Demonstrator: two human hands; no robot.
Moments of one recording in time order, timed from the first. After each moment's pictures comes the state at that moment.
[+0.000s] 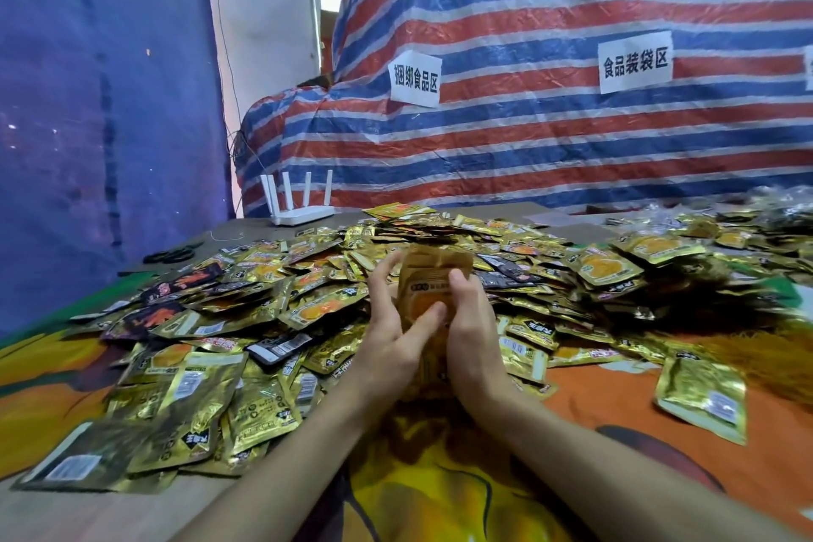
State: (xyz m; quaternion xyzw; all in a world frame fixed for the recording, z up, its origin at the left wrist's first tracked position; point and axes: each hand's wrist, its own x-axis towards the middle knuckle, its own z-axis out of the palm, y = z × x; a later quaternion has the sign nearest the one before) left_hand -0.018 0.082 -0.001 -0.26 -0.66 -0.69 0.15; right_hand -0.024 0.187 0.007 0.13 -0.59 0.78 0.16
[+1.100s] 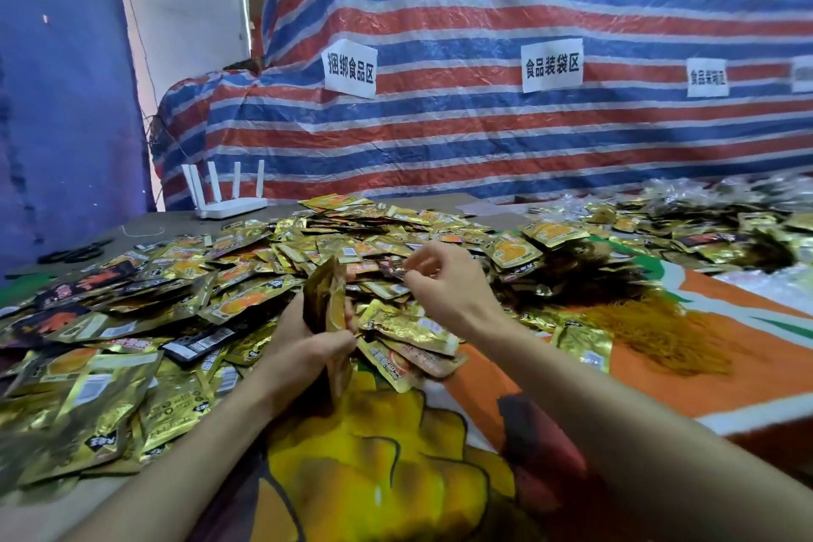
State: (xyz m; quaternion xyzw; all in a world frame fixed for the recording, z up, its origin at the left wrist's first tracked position) left_hand -0.014 0.074 0.000 -0.21 -0.74 -0.64 0.08; right_hand -0.014 0.274 0.045 0.11 -0.86 0.44 0.23
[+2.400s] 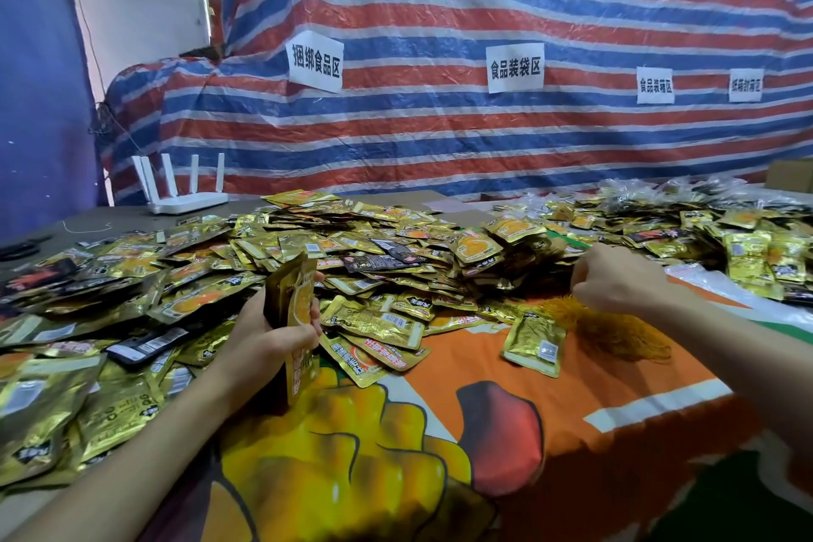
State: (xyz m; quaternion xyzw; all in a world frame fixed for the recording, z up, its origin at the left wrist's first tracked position) left_hand -0.020 0.075 -0.003 -0.24 -0.71 -0.66 0.06; right_hand 0.010 0.481 0.062 -0.17 -0.98 0.01 0.13
